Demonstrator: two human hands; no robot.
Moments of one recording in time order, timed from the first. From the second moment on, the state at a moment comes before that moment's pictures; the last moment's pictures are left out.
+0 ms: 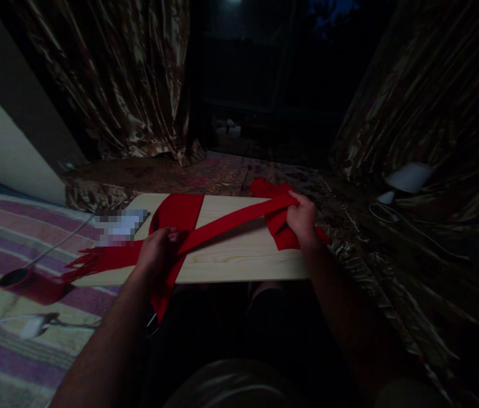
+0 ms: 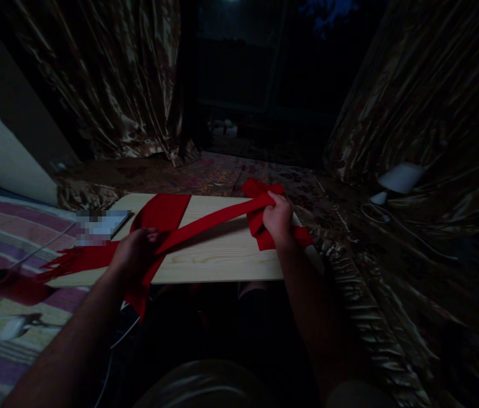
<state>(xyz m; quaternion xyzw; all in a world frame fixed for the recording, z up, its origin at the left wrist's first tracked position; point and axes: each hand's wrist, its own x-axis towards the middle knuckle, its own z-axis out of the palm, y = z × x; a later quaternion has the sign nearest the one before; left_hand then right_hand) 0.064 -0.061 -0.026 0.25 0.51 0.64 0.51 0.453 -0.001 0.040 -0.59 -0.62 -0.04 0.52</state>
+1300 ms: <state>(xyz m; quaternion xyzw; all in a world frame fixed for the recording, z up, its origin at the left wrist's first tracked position) 0.035 -0.065 -0.002 0.70 0.71 0.05 -0.05 0.521 -0.040 -0.065 -0.72 -0.54 0.04 0.44</state>
